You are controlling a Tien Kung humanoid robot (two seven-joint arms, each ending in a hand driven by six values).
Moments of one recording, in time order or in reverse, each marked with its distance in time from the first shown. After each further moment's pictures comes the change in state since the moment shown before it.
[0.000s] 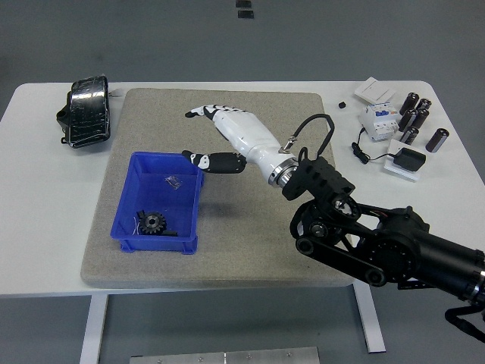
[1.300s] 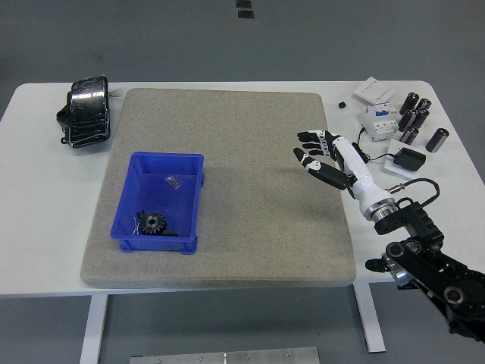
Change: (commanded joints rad) left arm 0.003 -0.016 0.013 0.005 -0.020 0.004 -0.013; right arm -0.445 -0.137 0.404 -0.030 0.616 0.118 0.500
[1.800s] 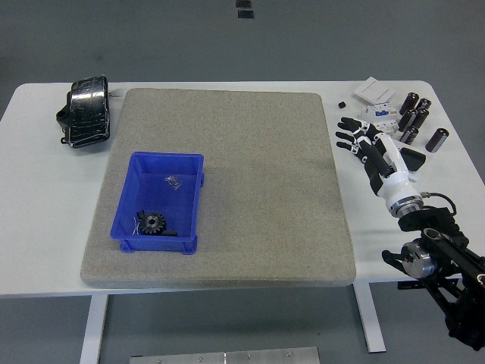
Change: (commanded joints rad) left arm 0.004 -0.006 -0.002 0.000 -0.001 0.001 -0.001; right arm -0.045 0.002 0.123 -0.030 0.363 0.076 0.033
